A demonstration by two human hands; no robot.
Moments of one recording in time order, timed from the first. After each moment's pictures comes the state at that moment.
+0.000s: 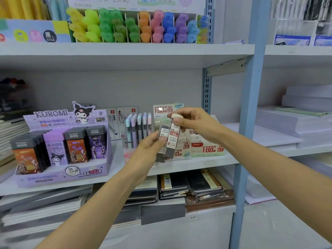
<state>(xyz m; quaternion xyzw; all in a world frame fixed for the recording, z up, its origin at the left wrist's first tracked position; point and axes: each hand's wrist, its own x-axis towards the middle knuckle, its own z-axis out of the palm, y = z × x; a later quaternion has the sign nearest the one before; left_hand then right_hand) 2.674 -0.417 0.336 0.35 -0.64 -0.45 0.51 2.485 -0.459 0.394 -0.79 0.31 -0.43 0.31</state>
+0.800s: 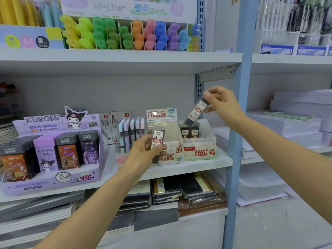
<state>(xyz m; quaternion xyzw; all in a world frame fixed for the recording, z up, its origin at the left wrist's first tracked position) 2.667 -0.422 0.341 0.37 -0.62 -0.43 0.54 2.418 -0.456 0.435 -0.65 0.41 -0.62 0.16</state>
